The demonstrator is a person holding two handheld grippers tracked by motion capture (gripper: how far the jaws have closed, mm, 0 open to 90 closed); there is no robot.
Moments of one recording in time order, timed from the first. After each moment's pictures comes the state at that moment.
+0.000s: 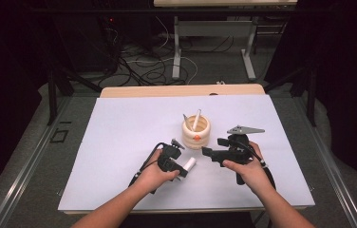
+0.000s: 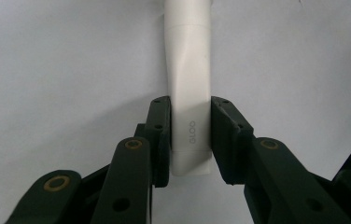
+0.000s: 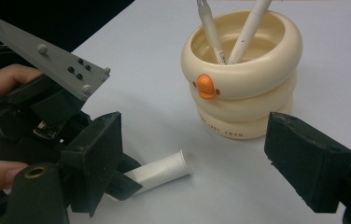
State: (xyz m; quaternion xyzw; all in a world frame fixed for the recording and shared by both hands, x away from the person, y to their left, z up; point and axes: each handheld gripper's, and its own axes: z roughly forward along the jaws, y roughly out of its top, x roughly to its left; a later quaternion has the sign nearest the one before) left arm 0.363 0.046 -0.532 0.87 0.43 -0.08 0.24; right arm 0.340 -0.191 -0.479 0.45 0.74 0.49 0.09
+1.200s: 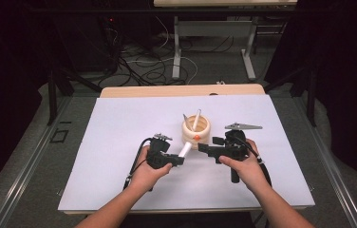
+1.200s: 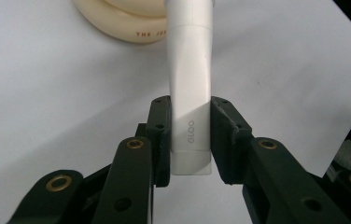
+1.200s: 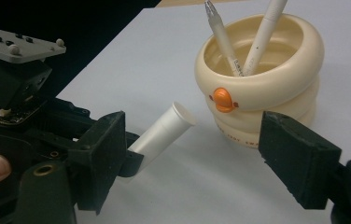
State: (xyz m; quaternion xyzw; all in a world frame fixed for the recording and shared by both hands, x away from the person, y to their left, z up) left arm 0.353 0.074 -0.500 0.81 0.45 -0.02 0.38; right arm 0.347 -0.181 -0.473 0.48 0.71 0.51 0.05
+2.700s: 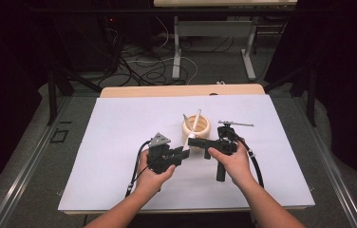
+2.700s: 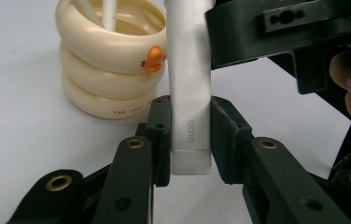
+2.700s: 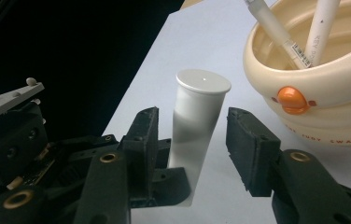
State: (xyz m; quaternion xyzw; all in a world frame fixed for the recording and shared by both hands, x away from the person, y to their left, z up) left arm 0.328 0.067 -0.491 0.76 0.40 0.05 0.51; right arm 0.359 -0.156 -0.475 0.54 0.64 0.53 -0.08
